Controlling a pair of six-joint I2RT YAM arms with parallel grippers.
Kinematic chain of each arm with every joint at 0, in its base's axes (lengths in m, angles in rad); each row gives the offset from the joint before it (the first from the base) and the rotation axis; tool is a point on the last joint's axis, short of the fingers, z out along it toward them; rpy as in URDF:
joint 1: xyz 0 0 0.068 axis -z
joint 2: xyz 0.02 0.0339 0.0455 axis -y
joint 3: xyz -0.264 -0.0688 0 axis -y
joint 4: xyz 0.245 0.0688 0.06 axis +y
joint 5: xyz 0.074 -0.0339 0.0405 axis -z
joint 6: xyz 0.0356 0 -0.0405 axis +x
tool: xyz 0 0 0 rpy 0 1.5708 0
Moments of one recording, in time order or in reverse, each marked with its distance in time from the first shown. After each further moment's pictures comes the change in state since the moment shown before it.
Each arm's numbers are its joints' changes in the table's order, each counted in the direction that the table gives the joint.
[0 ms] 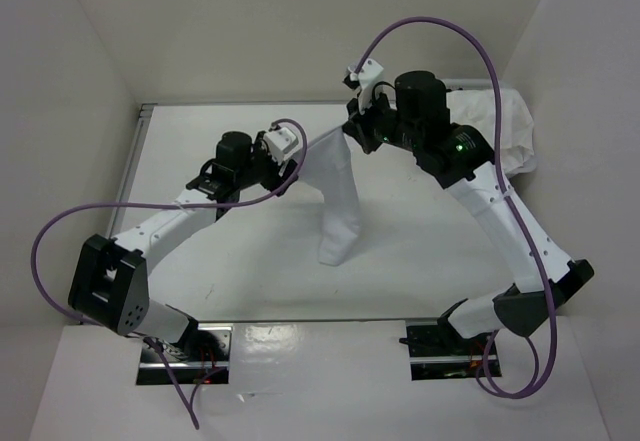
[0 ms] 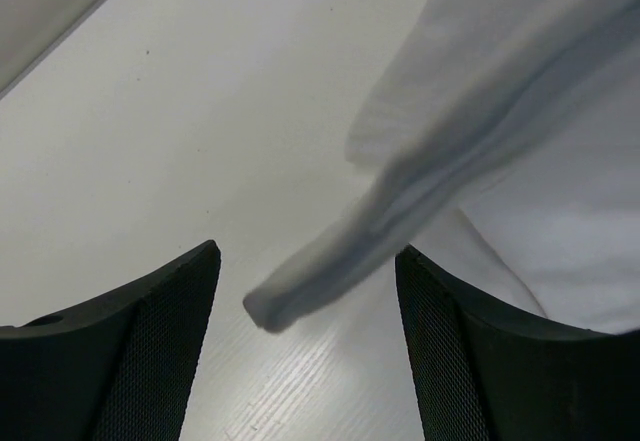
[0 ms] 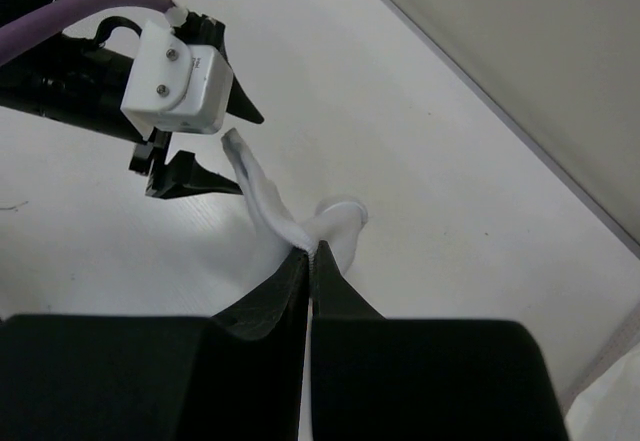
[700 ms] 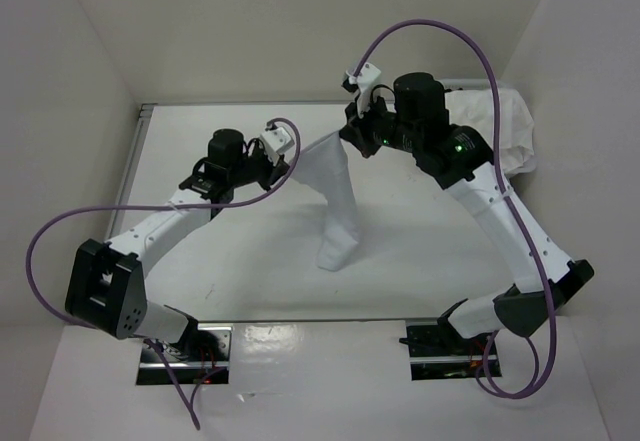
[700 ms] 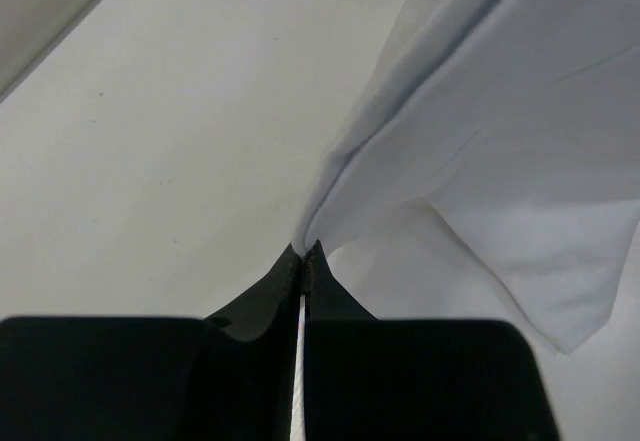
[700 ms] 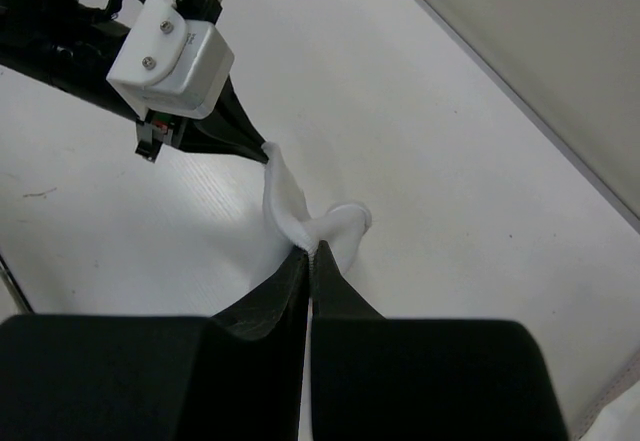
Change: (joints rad) left arm -0.039 0.027 -0.001 -0.012 0.170 0.021; right arm 0.002 0.003 -0.013 0.011 -0.067 0.014
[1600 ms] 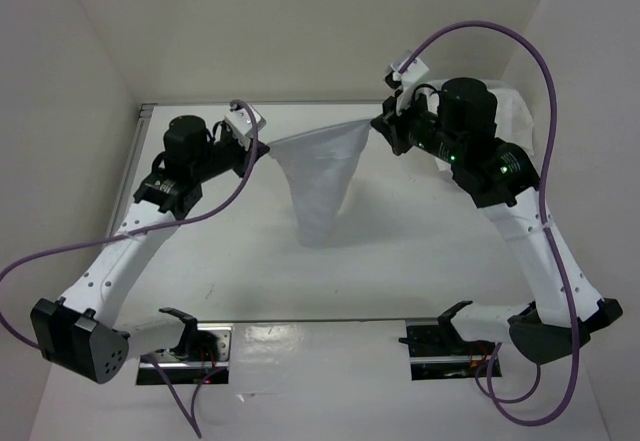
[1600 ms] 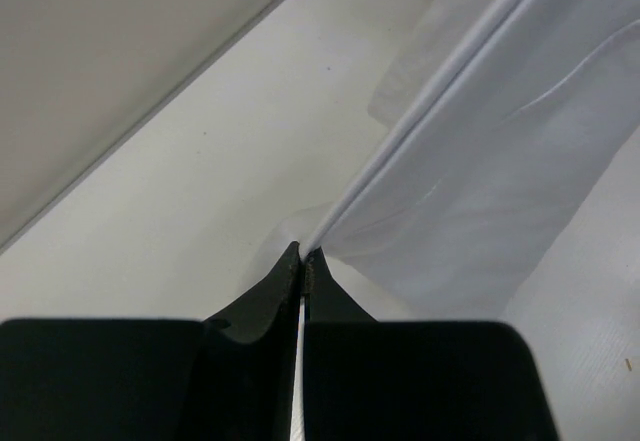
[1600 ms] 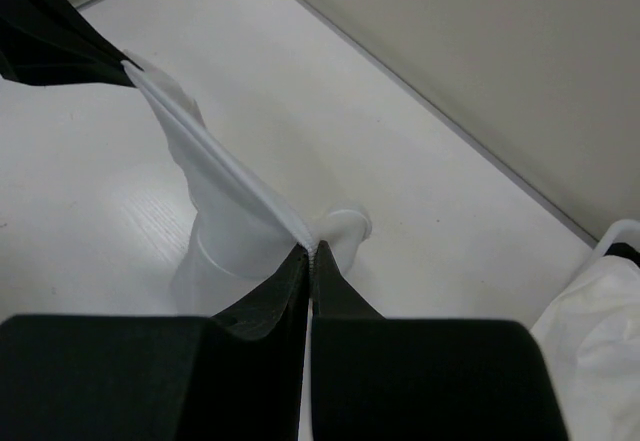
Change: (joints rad) left arm -0.059 0.225 0.133 0.248 -0.025 -0.010; right arm 0.082 0.147 -0.024 0.012 0.073 -0.012
